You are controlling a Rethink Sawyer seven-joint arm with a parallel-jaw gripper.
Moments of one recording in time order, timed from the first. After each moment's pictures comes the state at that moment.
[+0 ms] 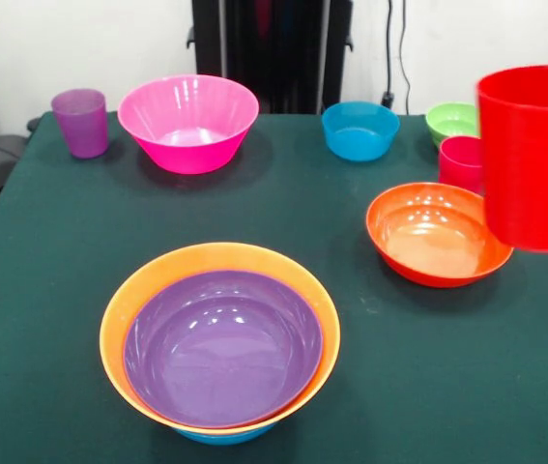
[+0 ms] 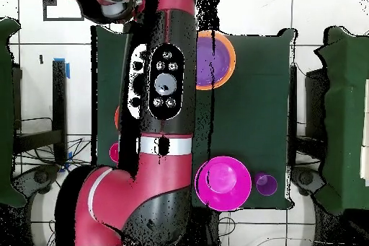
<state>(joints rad) -0.01 -0.03 -0.65 0.09 0.59 1.49 1.48</state>
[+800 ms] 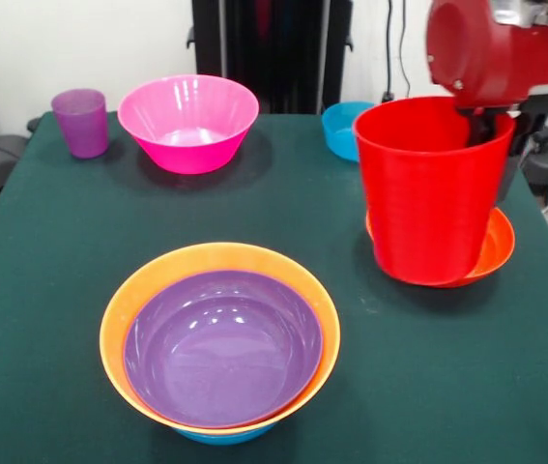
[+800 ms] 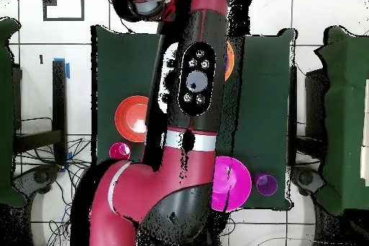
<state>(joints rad) -0.08 -0.01 -0.66 0.09 0.59 1.49 1.33</state>
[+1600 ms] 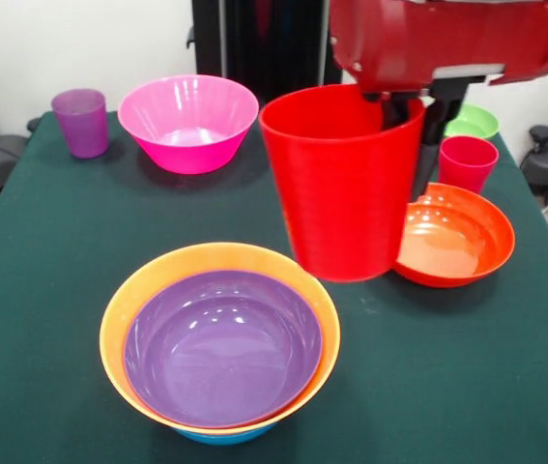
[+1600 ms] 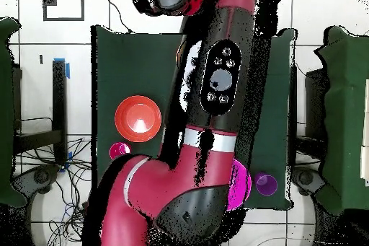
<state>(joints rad) -0.16 0.00 -0.76 0.05 0.69 1.49 1.27</state>
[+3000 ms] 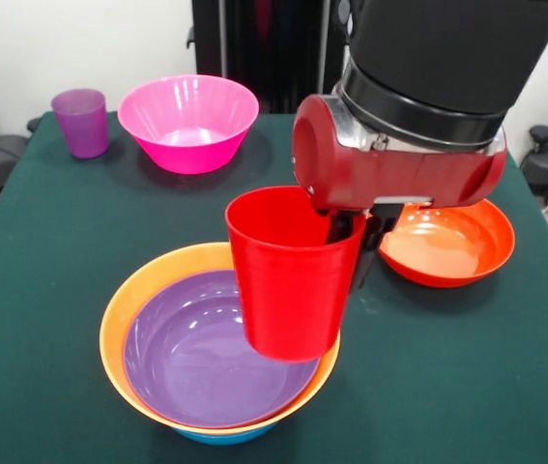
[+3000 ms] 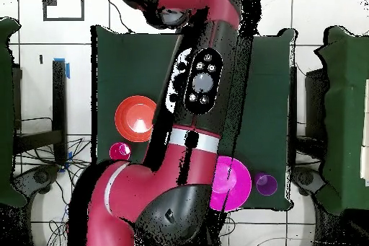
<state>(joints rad) -0.06 -0.03 -0.66 0.28 0.48 1.26 1.27</state>
